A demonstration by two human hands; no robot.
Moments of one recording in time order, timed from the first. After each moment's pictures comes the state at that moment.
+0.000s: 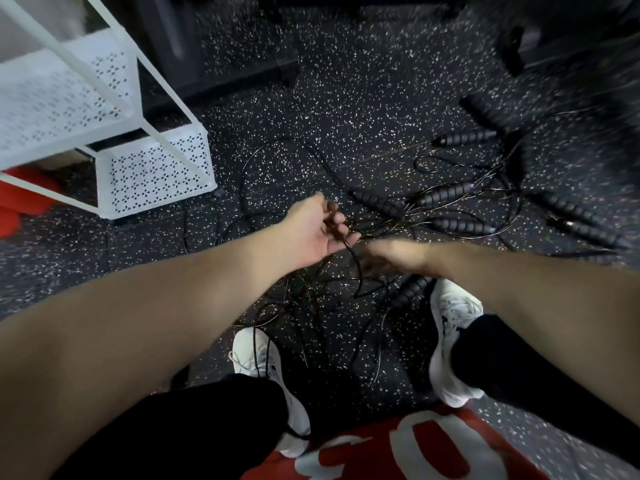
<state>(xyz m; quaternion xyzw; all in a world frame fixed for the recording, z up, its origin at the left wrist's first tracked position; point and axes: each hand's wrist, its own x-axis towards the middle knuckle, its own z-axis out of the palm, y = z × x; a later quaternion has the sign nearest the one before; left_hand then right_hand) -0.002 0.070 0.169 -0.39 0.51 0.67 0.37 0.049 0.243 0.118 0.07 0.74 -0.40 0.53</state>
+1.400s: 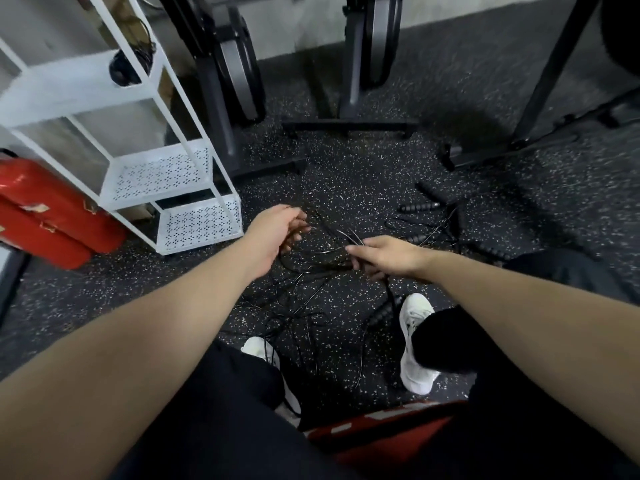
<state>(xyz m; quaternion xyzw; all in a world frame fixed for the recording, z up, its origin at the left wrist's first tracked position) 0.117 0.022 0.343 -0.12 0.77 0.59 0.22 0.173 0.247 0.310 0.00 0.82 -0.47 0.32</state>
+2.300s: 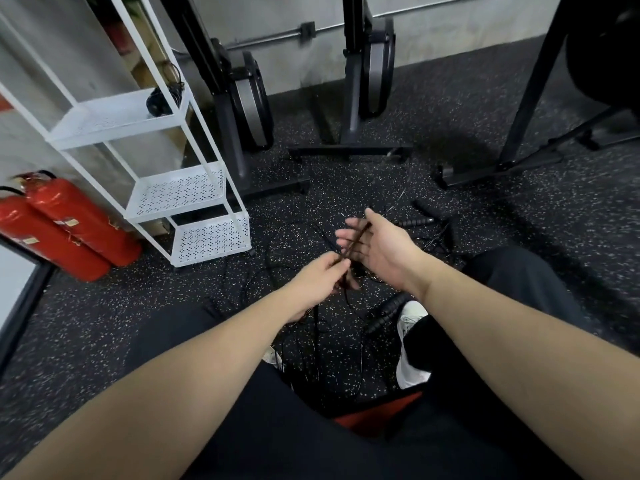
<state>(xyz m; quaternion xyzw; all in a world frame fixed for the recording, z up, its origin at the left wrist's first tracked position) 0.227 0.060 0.345 0.05 0.82 0.50 0.29 0.213 0.216 0.354 0.20 0.49 -0.84 0.13</state>
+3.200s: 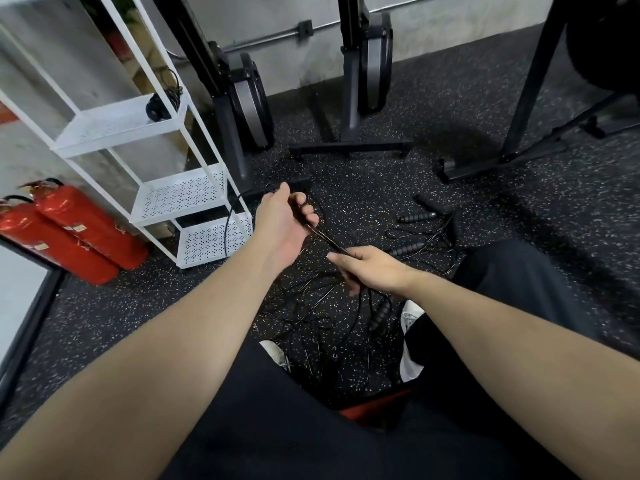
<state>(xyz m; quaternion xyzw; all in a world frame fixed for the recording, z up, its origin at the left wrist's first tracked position) 0.181 0.063 0.418 -0.18 0.48 0.85 0.11 0.240 0.219 0.336 -0.07 0.81 -0.55 0.20</state>
